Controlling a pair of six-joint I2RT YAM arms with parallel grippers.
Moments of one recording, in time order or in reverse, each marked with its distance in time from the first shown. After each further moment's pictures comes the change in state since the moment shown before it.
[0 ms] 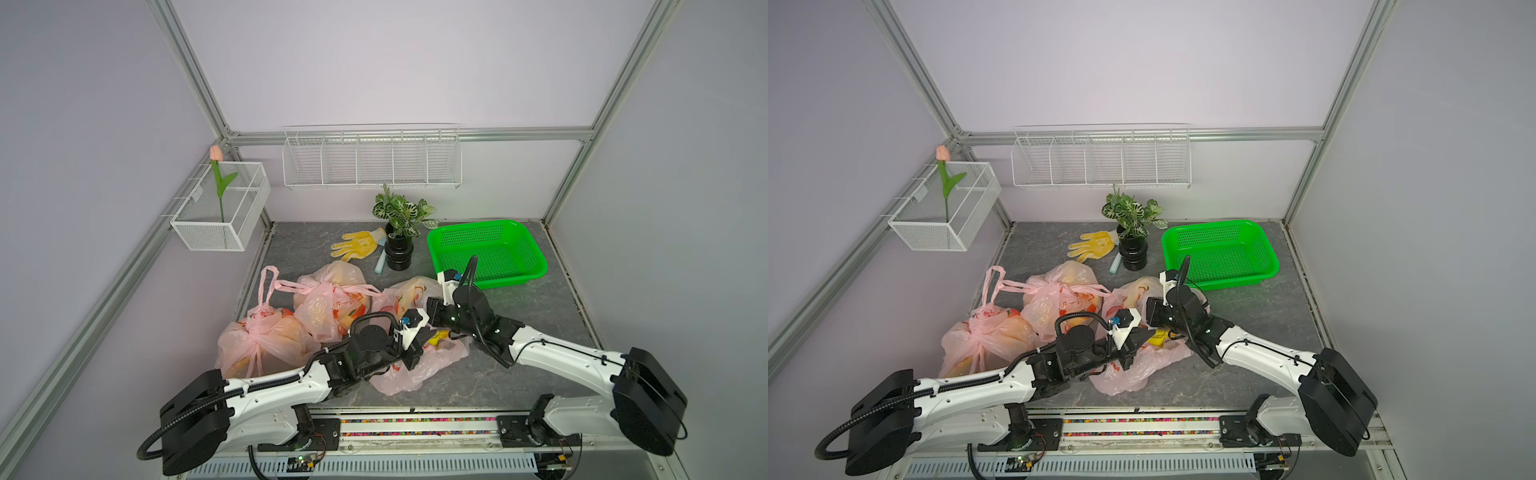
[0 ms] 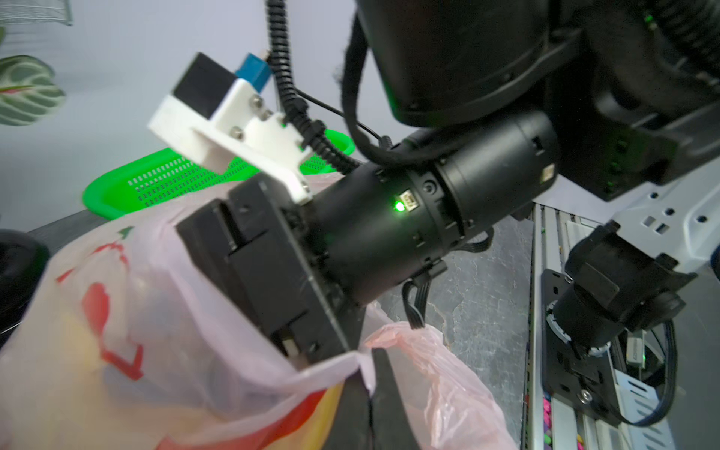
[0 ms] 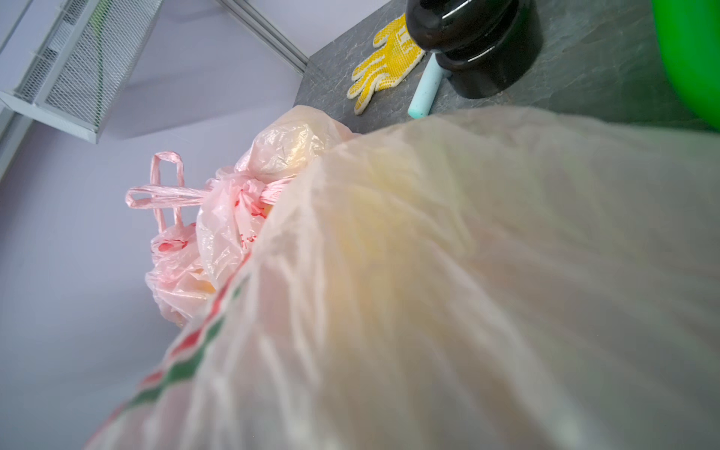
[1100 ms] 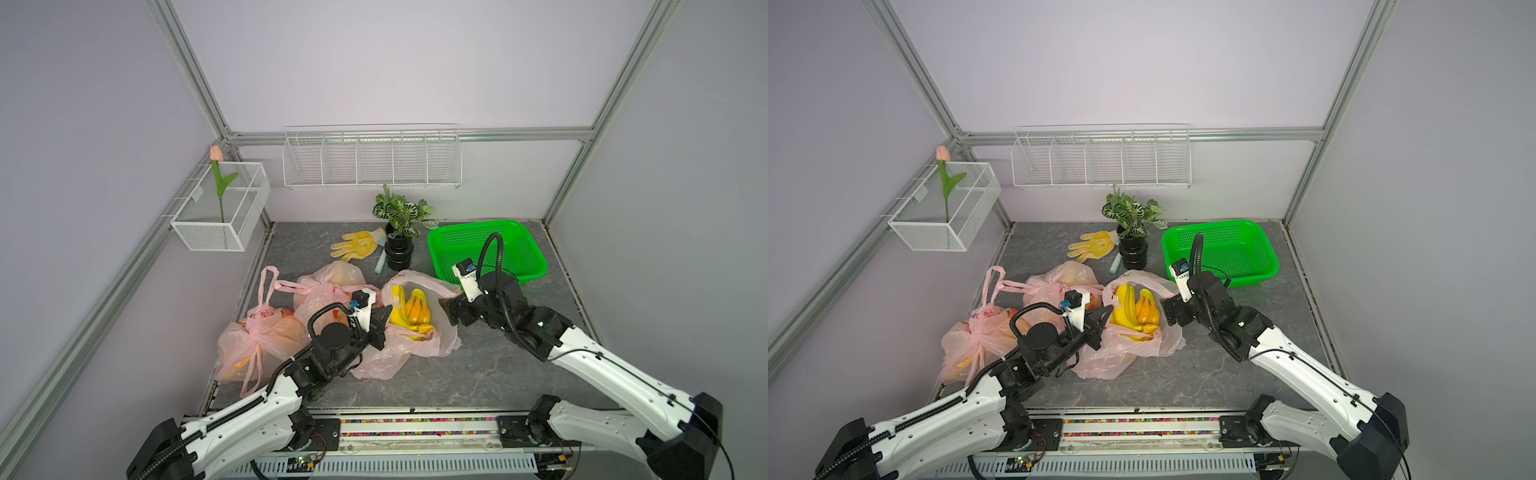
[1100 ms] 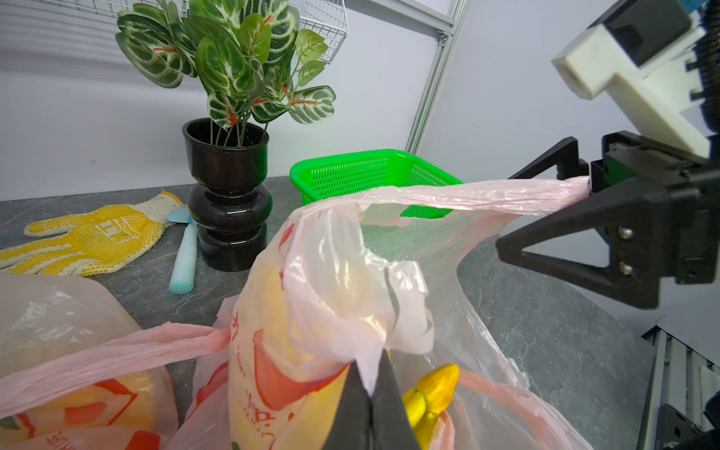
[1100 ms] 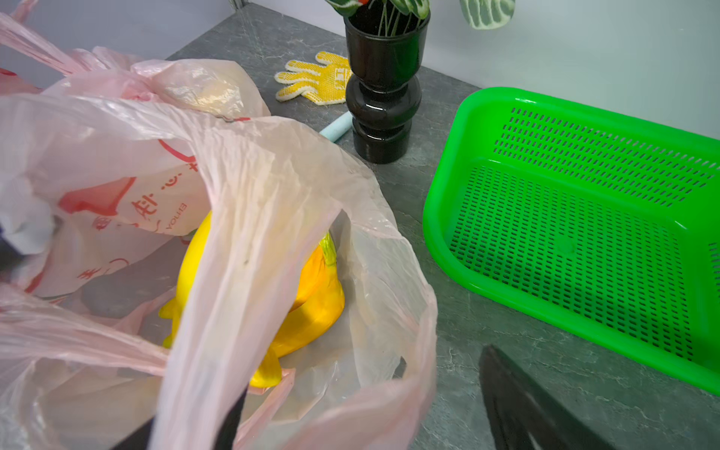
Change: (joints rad) left arm 0.220 -0.262 -0.092 -0.124 -0.131 -0.168; right arm -0.072 -0.200 0.224 -0.587 0.221 -0.716
